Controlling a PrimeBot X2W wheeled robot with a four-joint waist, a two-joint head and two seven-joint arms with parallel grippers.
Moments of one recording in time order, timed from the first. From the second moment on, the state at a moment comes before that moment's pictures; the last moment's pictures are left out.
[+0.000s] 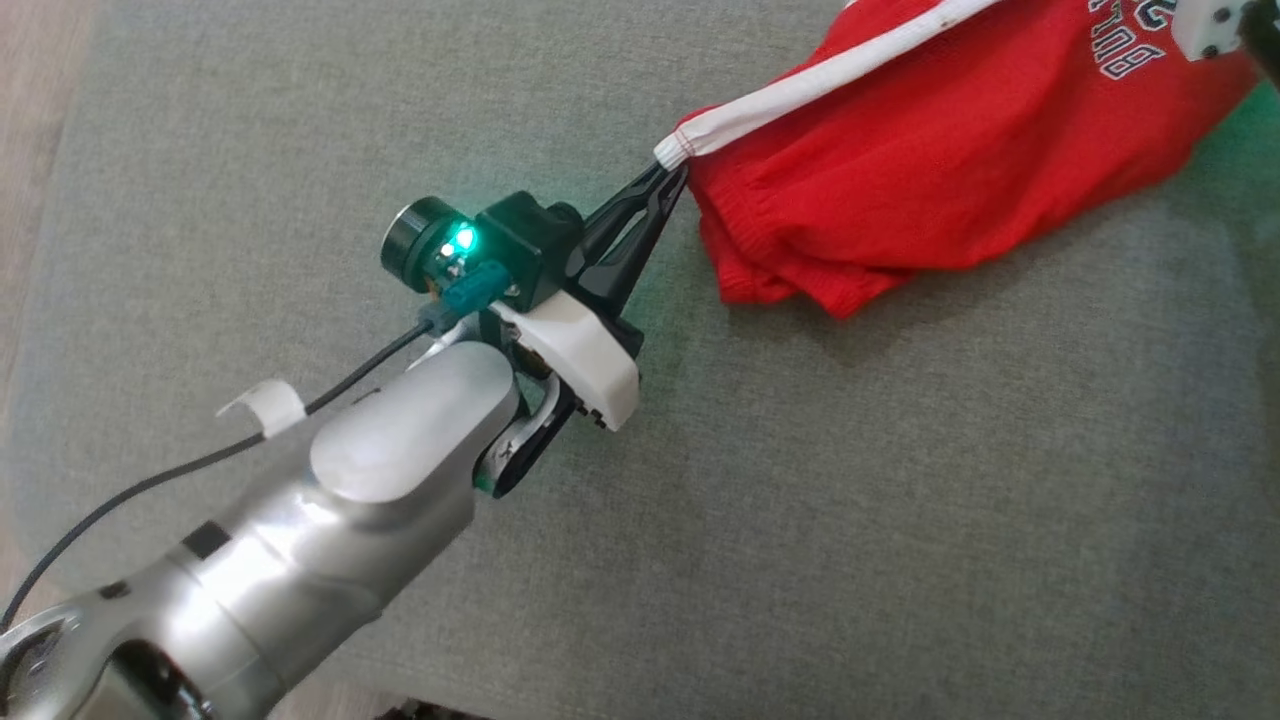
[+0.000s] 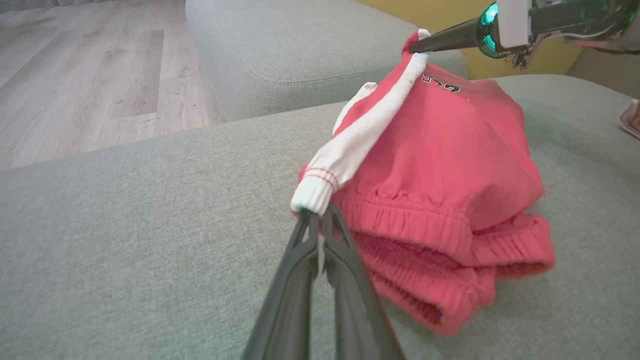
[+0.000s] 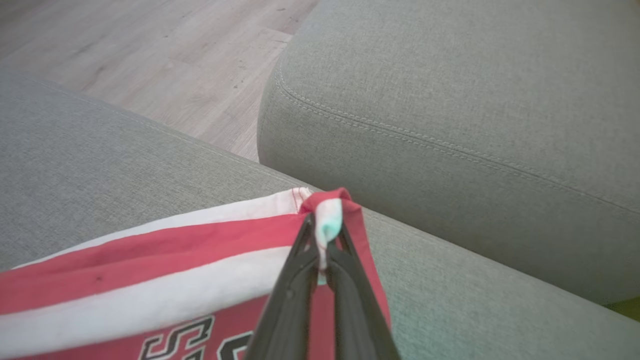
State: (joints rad) left arm -0.93 0.26 -1.14 0.43 -0.81 0.08 -0.16; right arm -1.22 -0.40 0.46 0.95 0.35 0.13 0.32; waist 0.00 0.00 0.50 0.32
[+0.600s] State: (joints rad) left arm -0.92 0.24 -1.11 0.53 -0.80 0.13 -0.22; right arm -1.26 -0.34 0.31 1.12 0.47 0.13 -0.11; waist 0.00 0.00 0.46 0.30
